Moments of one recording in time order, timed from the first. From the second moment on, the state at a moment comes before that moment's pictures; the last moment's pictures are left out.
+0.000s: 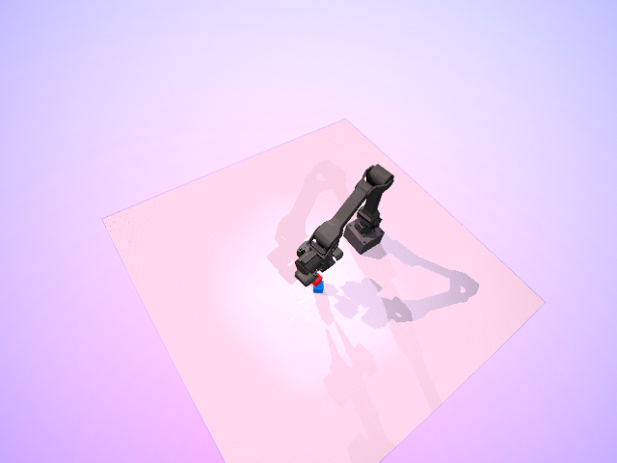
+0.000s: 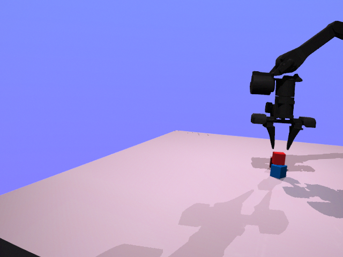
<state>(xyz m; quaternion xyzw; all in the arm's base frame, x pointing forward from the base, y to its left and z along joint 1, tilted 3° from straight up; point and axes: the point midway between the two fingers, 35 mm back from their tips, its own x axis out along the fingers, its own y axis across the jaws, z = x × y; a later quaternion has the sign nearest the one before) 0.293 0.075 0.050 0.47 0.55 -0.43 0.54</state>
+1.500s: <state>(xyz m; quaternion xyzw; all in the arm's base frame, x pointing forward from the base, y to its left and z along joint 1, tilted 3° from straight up) 0.298 0.011 0.079 -0.14 0.67 0.17 0.70</state>
